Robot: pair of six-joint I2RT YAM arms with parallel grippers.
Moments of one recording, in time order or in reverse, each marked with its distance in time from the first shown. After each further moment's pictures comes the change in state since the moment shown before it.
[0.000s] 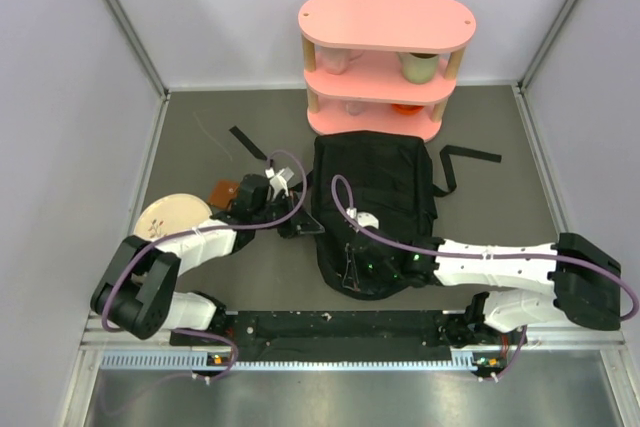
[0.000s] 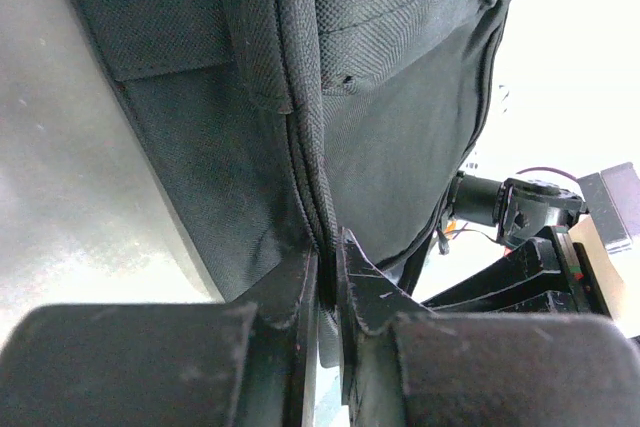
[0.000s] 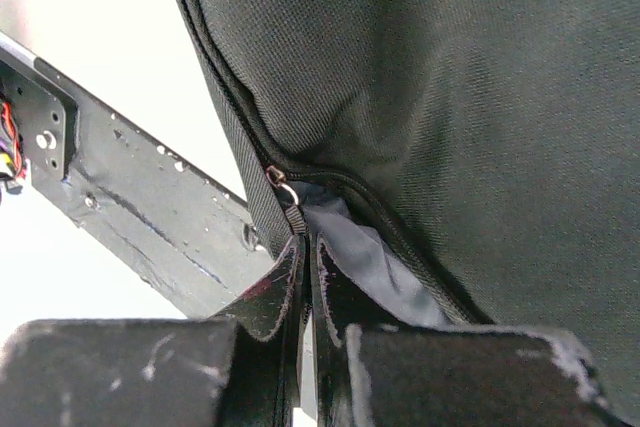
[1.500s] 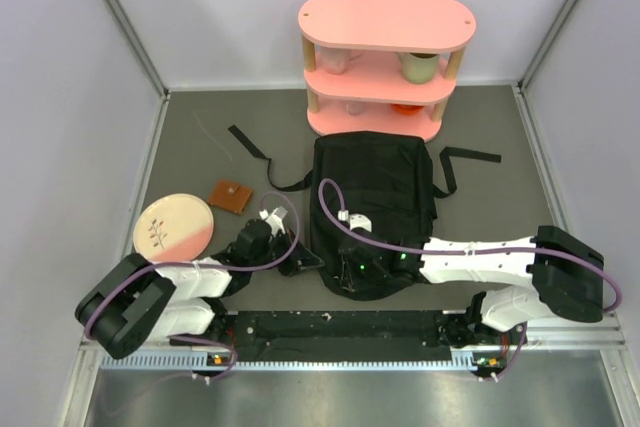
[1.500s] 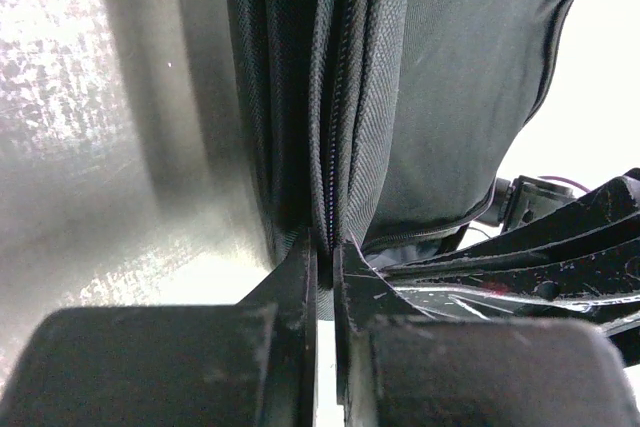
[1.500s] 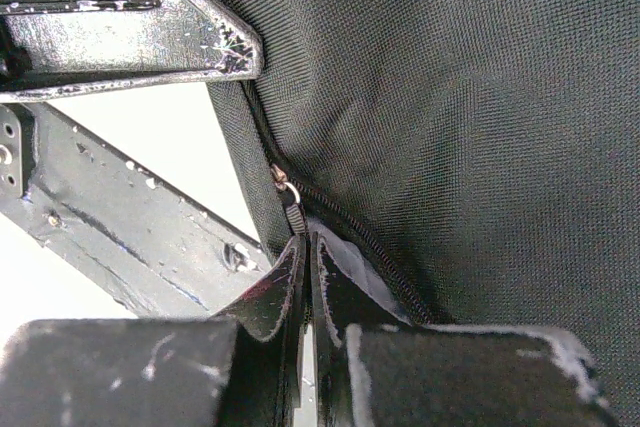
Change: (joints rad) left arm -0.195 -0.117 -0.359 0.307 -0.203 -0.321; right arm 0.010 0.097 0.042 0.004 0.031 -0.009
